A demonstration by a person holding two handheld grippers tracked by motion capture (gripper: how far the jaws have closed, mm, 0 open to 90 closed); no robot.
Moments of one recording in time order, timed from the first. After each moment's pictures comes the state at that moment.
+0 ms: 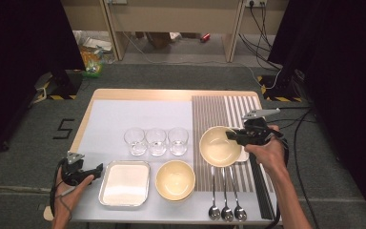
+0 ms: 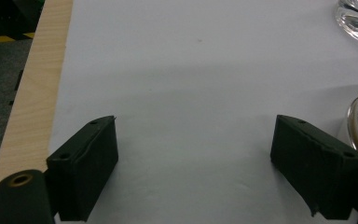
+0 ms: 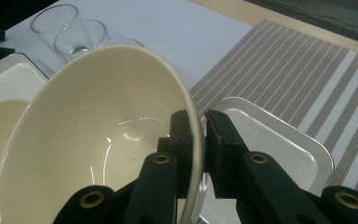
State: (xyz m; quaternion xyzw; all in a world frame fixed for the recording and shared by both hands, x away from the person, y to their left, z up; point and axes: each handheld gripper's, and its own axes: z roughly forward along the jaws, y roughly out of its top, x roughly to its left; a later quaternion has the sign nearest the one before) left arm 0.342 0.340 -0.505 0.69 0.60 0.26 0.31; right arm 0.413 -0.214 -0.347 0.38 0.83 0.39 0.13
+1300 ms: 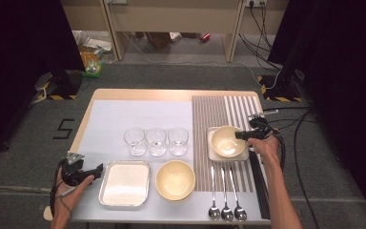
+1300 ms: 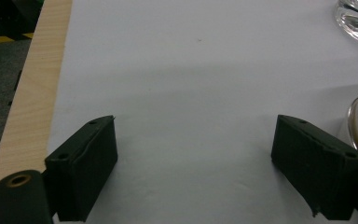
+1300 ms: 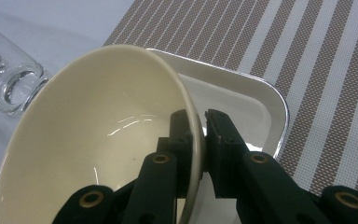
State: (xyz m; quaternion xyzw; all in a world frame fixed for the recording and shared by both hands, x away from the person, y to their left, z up) left arm 0.343 0.340 -0.505 0.69 0.60 0.26 0.31; right arm 0.482 -0.257 -0.432 0.51 0.78 0.34 0.08
